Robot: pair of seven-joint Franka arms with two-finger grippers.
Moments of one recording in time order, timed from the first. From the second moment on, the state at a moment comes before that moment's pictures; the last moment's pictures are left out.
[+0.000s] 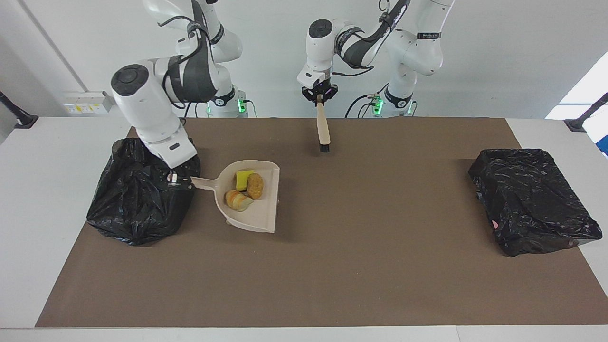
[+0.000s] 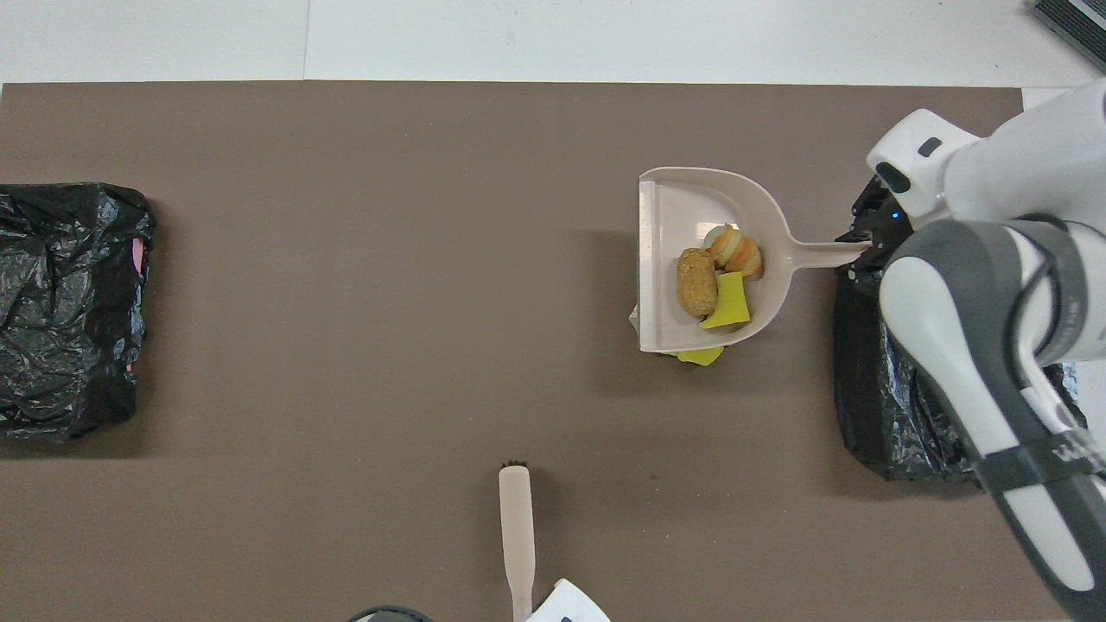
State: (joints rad) left arm -1.03 -0.25 -0.12 -2.47 -0.19 2.11 -1.03; right arm 0.16 0.18 -0.15 -1.69 0.07 1.89 -1.49
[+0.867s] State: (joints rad) left arm -1.07 -0.23 -0.12 -2.51 -0.20 2.19 -1.10; right arm -0.18 0.13 -0.16 -1.64 -0.07 1.81 -1.83
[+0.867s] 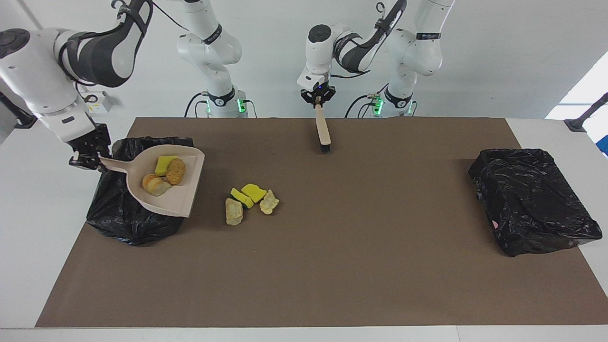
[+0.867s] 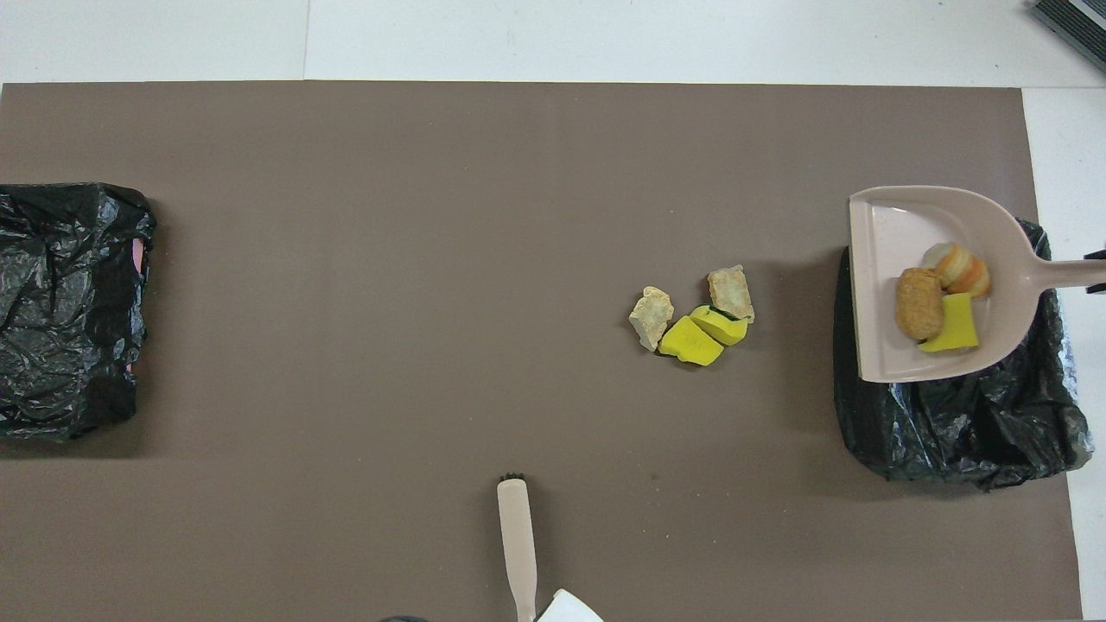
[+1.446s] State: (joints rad) left arm -1.07 -0.20 -0.12 -2.52 -0.20 2.20 -1.10; right arm -0.22 0.09 -0.15 -1.71 -0.48 1.81 -1.69
